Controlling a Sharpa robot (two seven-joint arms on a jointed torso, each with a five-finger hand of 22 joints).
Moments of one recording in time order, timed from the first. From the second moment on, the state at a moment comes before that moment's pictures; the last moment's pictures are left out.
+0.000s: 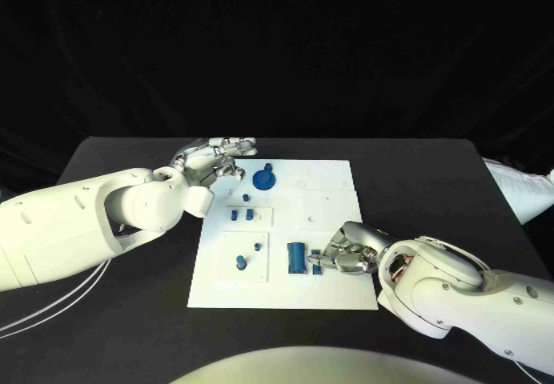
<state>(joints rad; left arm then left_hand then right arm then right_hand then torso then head) 1.20 -0.92 -0.04 1.59 0.15 -0.20 0.28 1.35 -0.13 0.46 0.02 0.13 1.04 0.17 0.13 0.07 1.14 0.09 0.23 0.08 1.33 0.01 1.18 0.75 0.16 1.31 0.10 0.61 0.88 0.90 -0.94 0.04 1.94 -1.39 -0.32 -0.61 1.09 -0.04 0.00 0.29 0.36 1.20 0.04 0.13 0.41 1.46 -0.03 1.20 1.31 1.47 -0.09 1.54 1.31 0.08 1.47 0.02 1.41 1.31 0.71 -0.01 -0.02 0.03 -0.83</state>
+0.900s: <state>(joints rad) 1.20 -0.92 -0.04 1.59 0.15 -0.20 0.27 1.35 -0.13 0.46 0.02 0.13 1.04 0.17 0.13 0.07 1.13 0.10 0.23 0.08 1.33 0.01 1.18 0.75 0.16 1.31 0.10 0.61 0.88 0.90 -0.96 0.04 1.95 -1.48 -0.26 -0.60 1.18 -0.05 -0.09 0.28 0.14 1.20 0.04 0.13 0.44 1.46 -0.03 1.19 1.31 1.47 -0.09 1.54 1.31 0.06 1.46 0.01 1.41 1.31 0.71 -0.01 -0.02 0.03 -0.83</state>
